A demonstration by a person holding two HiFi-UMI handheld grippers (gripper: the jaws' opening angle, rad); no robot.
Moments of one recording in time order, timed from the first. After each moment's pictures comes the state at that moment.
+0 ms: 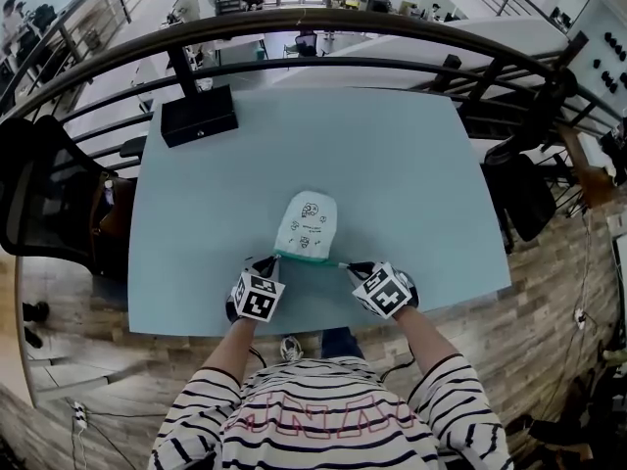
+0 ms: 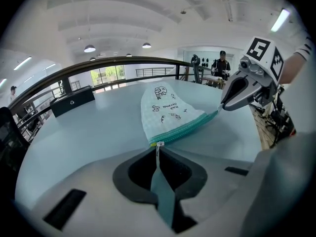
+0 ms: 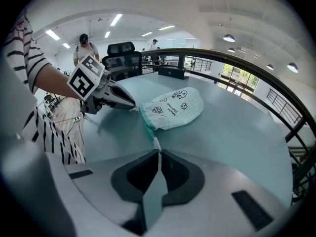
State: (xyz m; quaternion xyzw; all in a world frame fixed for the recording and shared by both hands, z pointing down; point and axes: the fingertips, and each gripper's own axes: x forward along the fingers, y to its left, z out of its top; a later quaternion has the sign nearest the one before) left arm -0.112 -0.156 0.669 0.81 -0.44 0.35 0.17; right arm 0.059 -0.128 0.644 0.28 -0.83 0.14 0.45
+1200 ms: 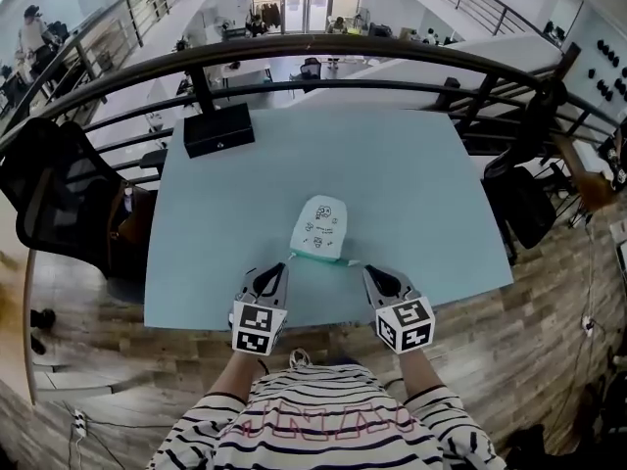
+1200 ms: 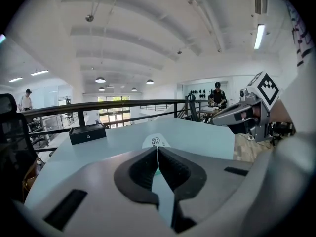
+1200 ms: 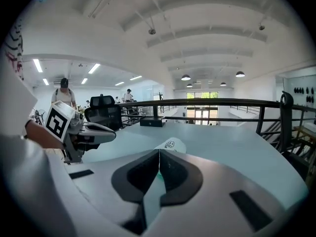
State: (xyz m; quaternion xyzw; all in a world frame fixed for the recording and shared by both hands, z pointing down) left arm -0.121 -0.082 0.519 0.85 -0.49 0.18 0.08; right arm 0.049 -0.072 0.502 0.47 -0.85 0.13 0.18
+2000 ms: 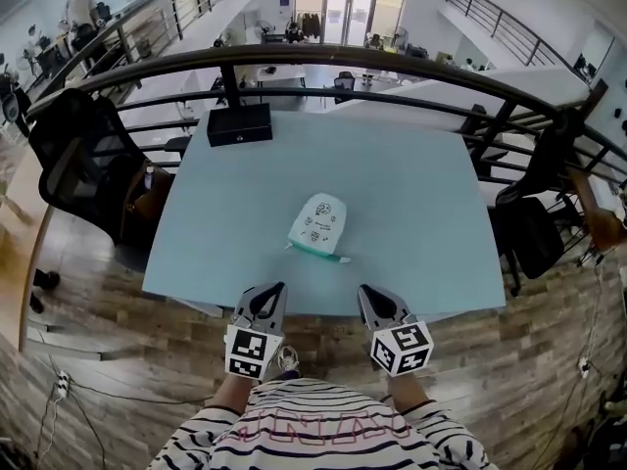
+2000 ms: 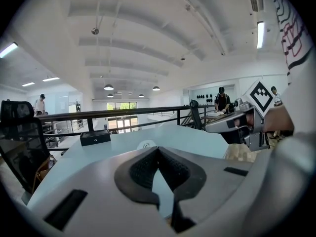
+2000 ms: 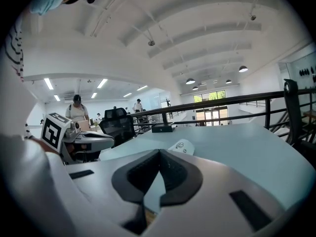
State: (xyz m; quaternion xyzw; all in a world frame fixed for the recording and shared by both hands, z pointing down) left arm -0.079 0.015 0.471 0.83 -0.53 0.15 0.06; right arm 0.078 -0.003 0.474 0.42 -0.89 0.16 0.11
